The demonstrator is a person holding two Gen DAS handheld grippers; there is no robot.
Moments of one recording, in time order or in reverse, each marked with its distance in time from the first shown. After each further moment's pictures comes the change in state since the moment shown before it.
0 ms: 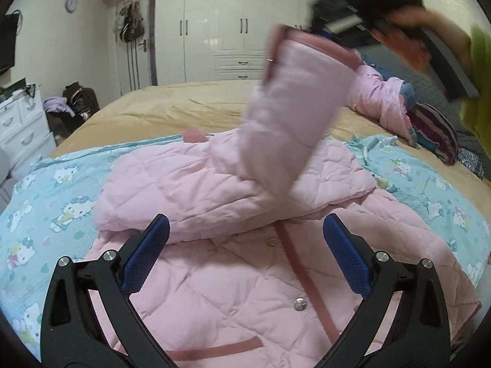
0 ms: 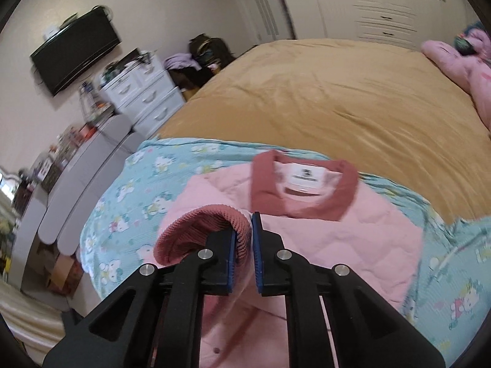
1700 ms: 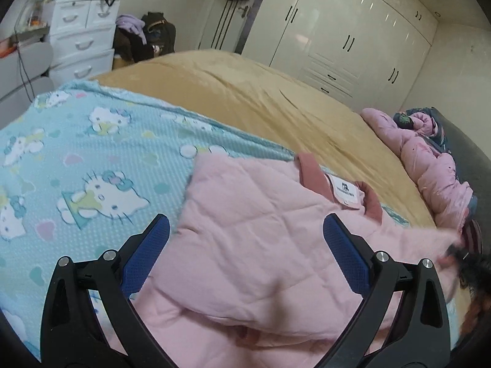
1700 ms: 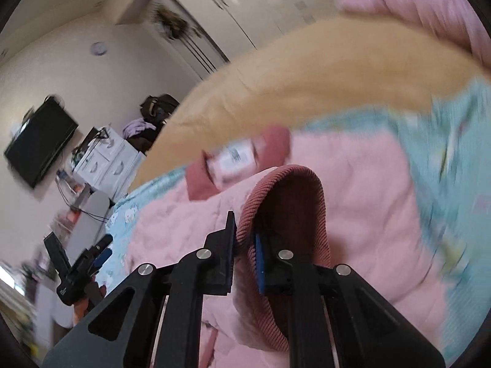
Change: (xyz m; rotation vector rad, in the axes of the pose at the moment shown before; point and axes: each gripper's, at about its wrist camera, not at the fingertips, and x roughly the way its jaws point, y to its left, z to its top) left arm 0.088 0.179 0.051 -0.493 0.033 0.139; right arm 0.020 -0.081 -0.091 0.295 -0.255 -0.034
